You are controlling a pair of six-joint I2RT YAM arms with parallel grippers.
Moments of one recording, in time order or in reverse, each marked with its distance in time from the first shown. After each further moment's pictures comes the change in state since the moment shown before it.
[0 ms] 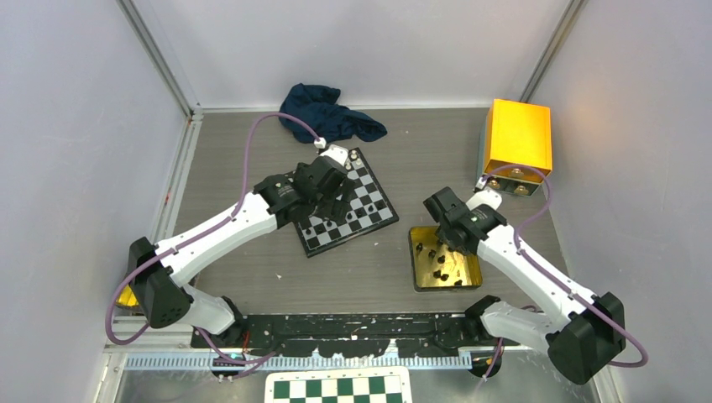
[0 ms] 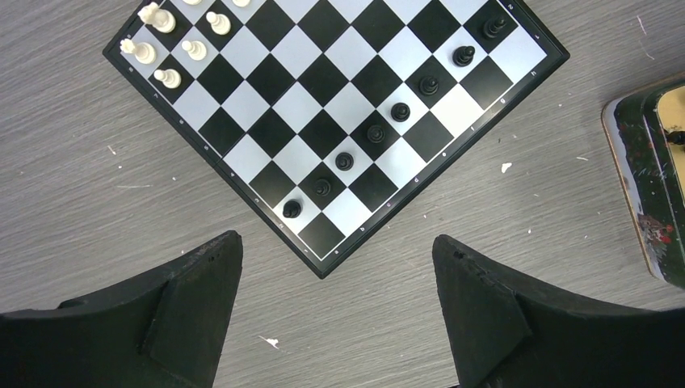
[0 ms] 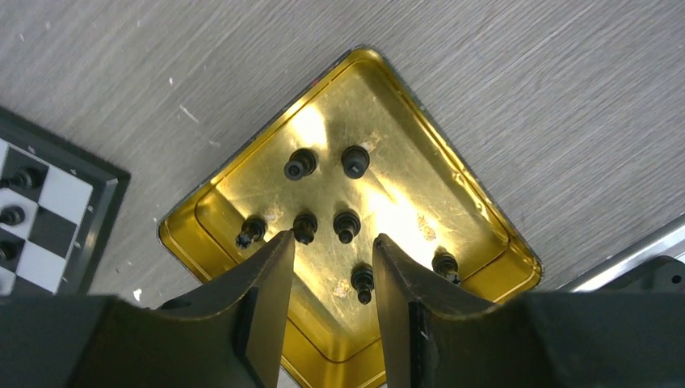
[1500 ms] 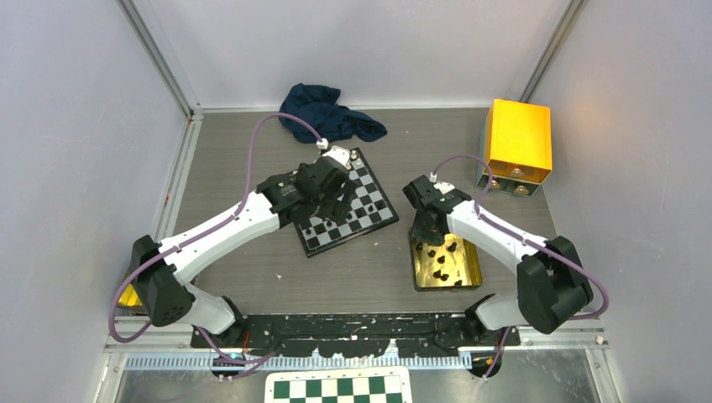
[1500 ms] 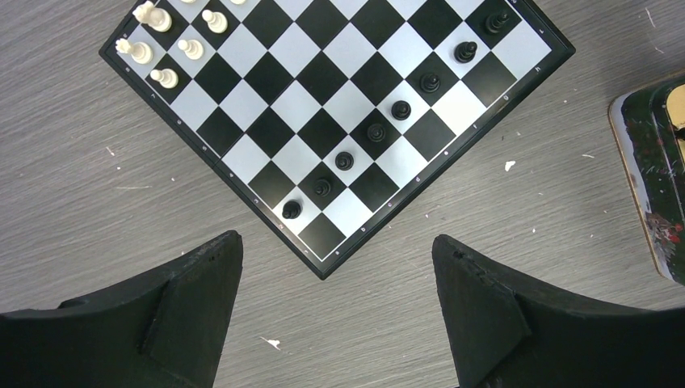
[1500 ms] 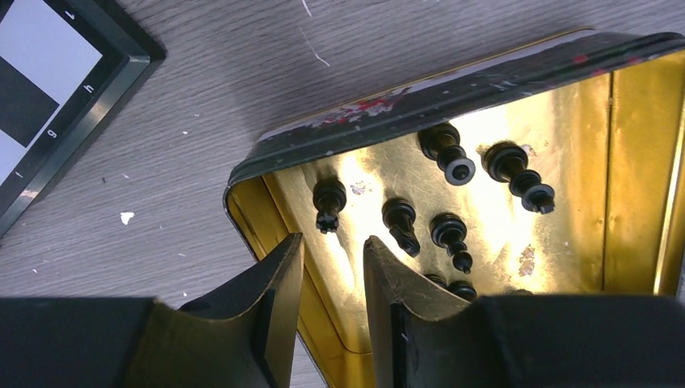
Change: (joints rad) left arm -0.001 0.015 0.000 0.003 0.003 0.010; right arm -0.012 0.322 0.036 0.249 -0.327 -0.366
